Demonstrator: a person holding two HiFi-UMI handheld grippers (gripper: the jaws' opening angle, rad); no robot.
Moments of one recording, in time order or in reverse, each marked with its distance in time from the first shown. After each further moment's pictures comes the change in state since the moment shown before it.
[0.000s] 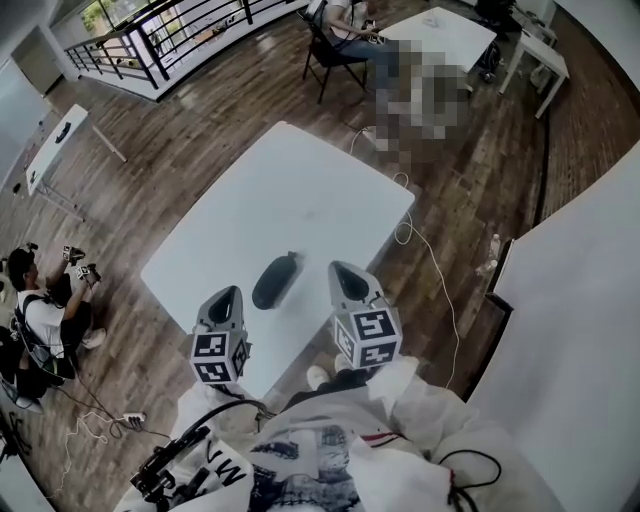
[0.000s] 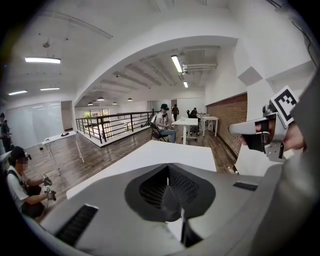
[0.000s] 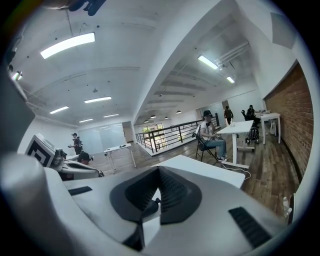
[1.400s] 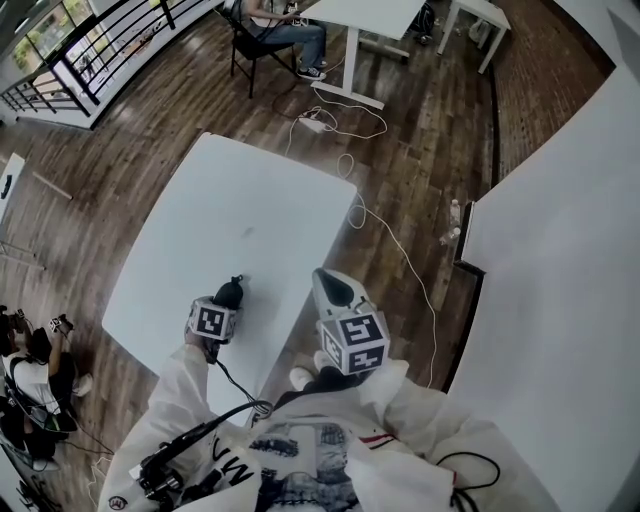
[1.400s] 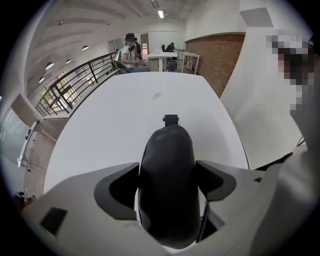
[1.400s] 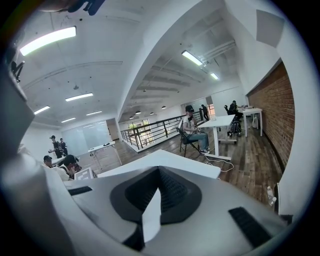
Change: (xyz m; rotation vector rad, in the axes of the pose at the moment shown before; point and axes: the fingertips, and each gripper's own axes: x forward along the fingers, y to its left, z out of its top) left arm 0.180 -0.029 -0.152 0.241 0.713 -0.242; right arm -0.011 -0.102 -0.010 0.084 0.066 -0.164
